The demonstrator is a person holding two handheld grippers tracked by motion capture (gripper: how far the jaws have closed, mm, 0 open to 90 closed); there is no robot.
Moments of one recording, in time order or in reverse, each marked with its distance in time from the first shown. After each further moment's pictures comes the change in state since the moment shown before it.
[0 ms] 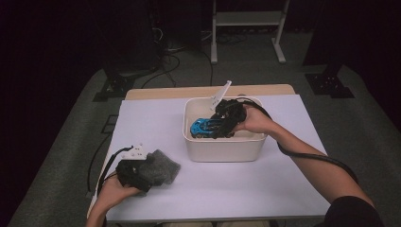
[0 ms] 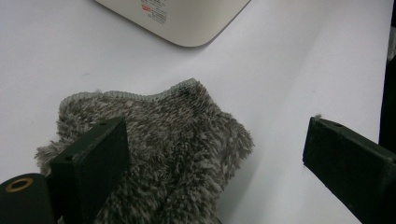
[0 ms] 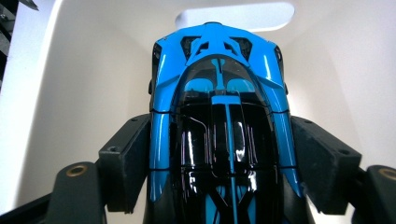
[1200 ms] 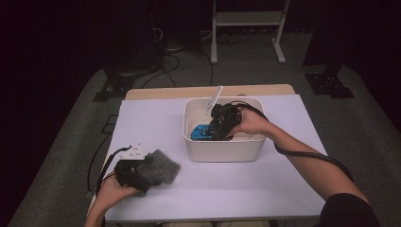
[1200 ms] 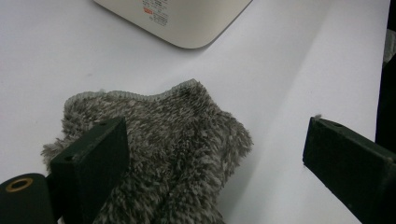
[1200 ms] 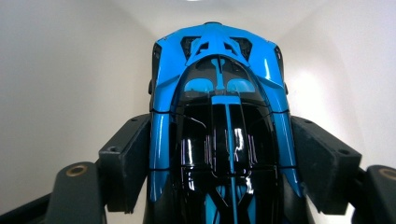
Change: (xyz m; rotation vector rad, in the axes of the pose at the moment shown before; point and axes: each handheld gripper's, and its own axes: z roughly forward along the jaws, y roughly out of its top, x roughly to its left) left arm 0.001 -0.001 -0.004 -0.009 -0.001 0.003; right arm -0.004 0.001 0.023 0.110 0.037 0.014
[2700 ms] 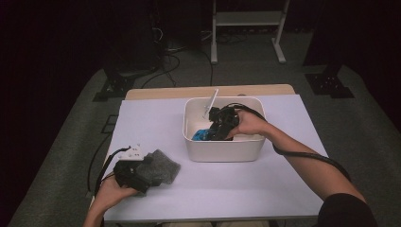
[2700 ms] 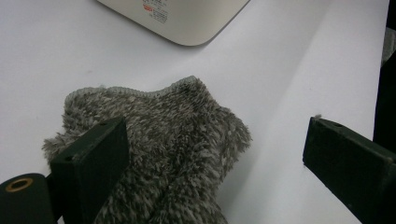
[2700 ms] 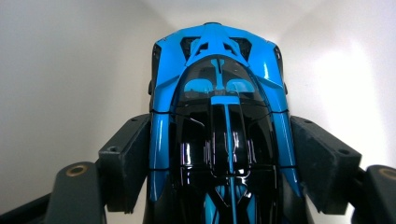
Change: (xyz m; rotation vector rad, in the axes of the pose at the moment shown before) left arm -0.001 -0.001 -0.002 0.004 0.000 -0.002; right arm -0.002 0.002 0.013 0.079 0.062 0.021
